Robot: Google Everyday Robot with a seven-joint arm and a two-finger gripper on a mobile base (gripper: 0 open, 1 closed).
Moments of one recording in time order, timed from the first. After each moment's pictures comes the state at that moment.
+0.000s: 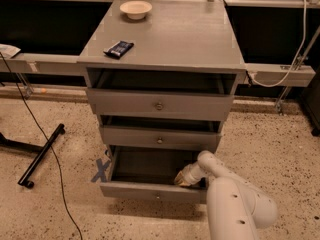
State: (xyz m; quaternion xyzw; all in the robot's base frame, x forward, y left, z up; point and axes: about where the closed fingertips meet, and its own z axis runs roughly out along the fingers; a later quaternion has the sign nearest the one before) arm 0.670 -0.103 0.140 -0.71 0.64 0.18 0.23
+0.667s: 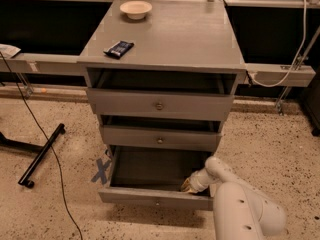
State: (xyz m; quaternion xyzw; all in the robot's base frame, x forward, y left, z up) arm 0.633 -0.137 0.122 -0.69 0.66 0.21 0.21
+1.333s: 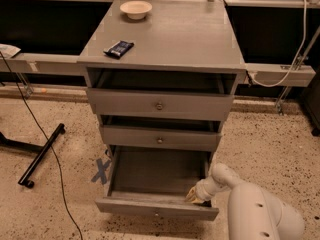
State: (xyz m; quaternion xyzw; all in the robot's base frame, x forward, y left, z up) arm 0.578 -0.161 0.129 -0.69 0.66 0.23 0.19
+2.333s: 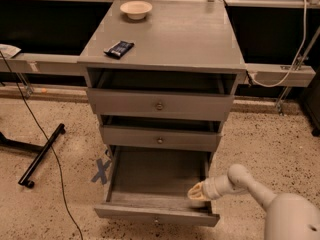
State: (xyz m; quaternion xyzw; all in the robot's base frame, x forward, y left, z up) arm 0.563 -0.162 0.218 -0.67 0.63 0.26 0.31
